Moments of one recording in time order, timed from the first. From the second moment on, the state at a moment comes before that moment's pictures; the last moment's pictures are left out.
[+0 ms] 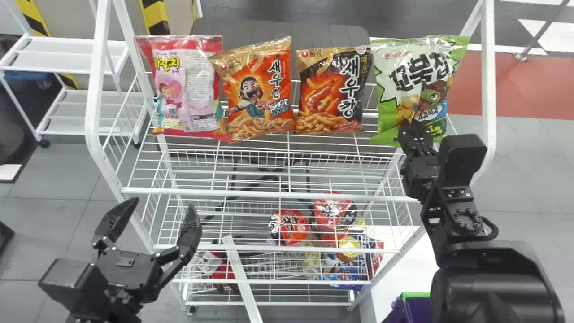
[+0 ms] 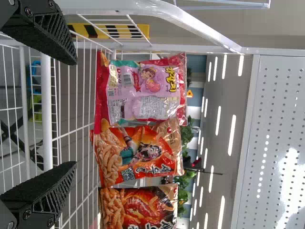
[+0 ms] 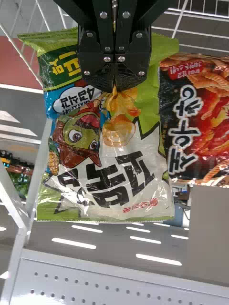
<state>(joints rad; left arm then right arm) 0.56 0.25 -0.19 -1.81 0.18 -0.30 0.06 0.18 0.00 -0.12 -1.75 0.15 0.08 0.08</state>
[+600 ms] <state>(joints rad) 0.56 0.25 -0.19 -1.81 0.18 -0.31 0.07 0.04 0.00 -0.15 -1.54 0.10 0.00 0.05</state>
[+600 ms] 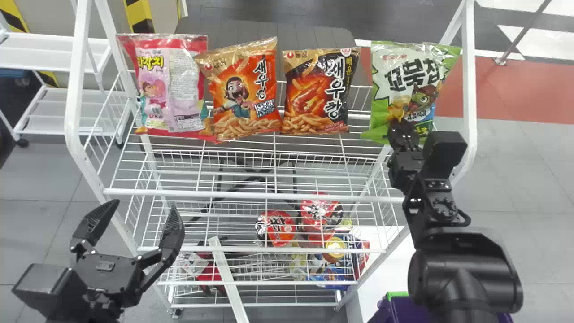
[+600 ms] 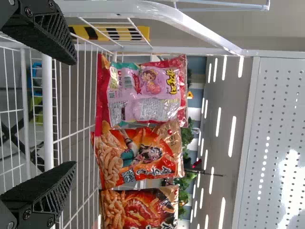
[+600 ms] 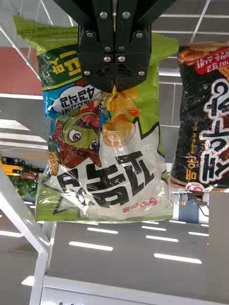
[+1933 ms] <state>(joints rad) 0.55 0.25 -0.19 -1.78 0.18 -0.35 0.07 -0.06 0.00 -0.15 -1.34 0.13 -0.07 0.04</state>
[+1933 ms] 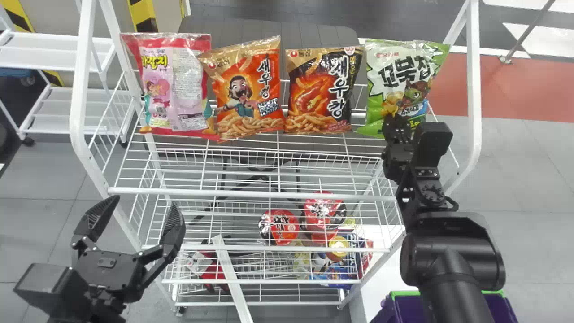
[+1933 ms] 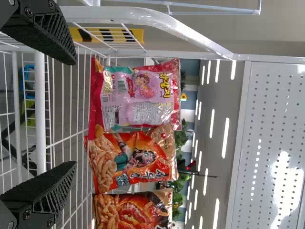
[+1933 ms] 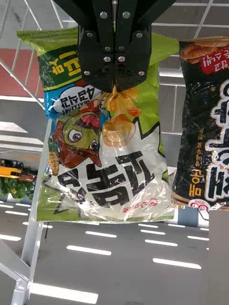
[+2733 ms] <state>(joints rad) 0.55 0.25 -0.19 -1.77 0.18 -0.37 0.07 -0.12 0.00 -0.15 -1.21 0.14 -0.15 0.04</state>
